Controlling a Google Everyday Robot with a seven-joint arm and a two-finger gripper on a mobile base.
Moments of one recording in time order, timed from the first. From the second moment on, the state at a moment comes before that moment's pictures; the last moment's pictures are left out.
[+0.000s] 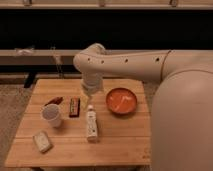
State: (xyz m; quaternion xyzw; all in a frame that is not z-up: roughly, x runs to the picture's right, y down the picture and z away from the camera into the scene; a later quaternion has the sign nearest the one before) arm -0.063 0.052 0.721 -0.32 0.09 0.33 0.88
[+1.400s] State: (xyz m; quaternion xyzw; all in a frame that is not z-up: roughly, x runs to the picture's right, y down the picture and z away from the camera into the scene) arm -0.071 0.051 0.729 -0.31 0.09 0.34 0.88
